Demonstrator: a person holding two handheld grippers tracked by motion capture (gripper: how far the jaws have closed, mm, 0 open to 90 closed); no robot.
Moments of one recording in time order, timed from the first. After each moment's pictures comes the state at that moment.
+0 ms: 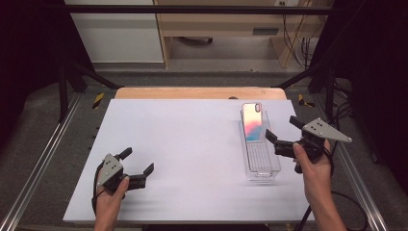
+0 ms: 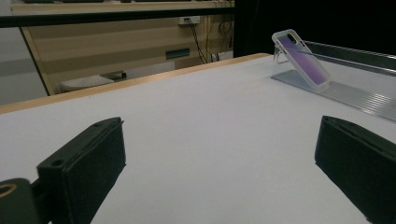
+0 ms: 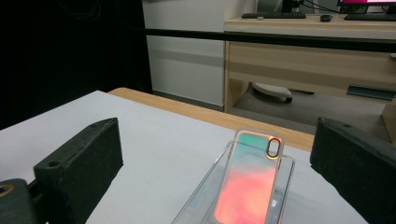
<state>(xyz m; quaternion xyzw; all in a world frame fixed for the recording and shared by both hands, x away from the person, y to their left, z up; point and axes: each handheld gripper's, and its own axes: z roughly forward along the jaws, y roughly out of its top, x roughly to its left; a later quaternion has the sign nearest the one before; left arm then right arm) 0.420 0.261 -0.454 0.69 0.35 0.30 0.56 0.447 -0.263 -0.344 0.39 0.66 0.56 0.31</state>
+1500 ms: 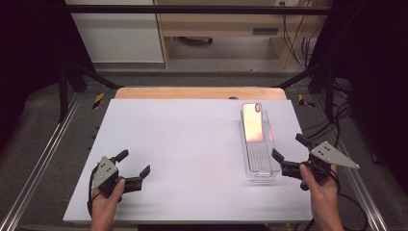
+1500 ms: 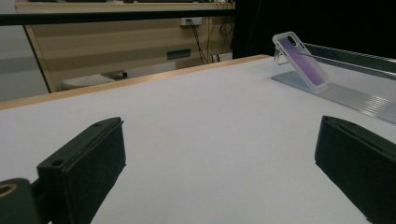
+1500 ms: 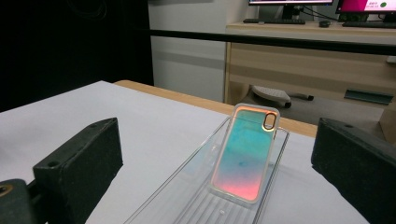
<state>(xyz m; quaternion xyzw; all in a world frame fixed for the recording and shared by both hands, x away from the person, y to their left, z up) 0.411 0.268 -0.454 0.69 0.35 0.30 0.56 0.413 -0.282 -0.385 0.37 0.66 0.57 0.33</state>
